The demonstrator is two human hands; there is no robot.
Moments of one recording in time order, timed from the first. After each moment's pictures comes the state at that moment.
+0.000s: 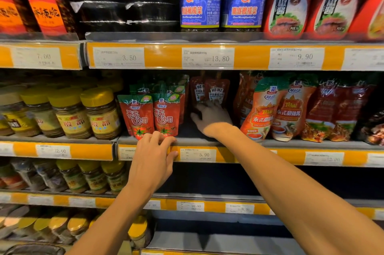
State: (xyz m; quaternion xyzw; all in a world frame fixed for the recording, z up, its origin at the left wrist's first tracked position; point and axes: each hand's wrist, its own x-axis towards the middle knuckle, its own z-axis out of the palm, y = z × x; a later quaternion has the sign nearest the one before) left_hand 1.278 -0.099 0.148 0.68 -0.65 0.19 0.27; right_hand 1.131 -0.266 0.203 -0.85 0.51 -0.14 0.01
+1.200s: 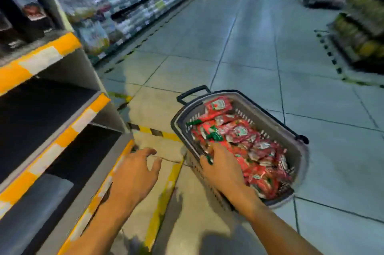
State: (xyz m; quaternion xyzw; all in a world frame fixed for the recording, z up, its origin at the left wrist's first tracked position) left_hand 0.694 0.018 0.019 0.30 -0.93 -0.20 0.09; right_hand 0.560 0.201 -0.007 -0.24 0.92 -0.29 0.09
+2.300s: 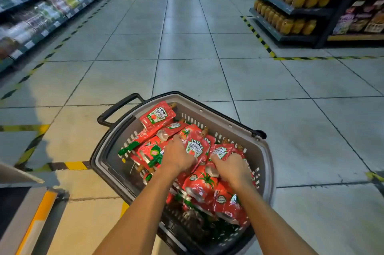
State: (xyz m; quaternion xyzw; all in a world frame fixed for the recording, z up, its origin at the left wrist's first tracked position) left_hand 0.393 0.132 -0.094 0.18 -0.91 -0.35 -0.10; right_hand 0.400 0.295 -0.095 0.18 0.91 -0.33 0.16
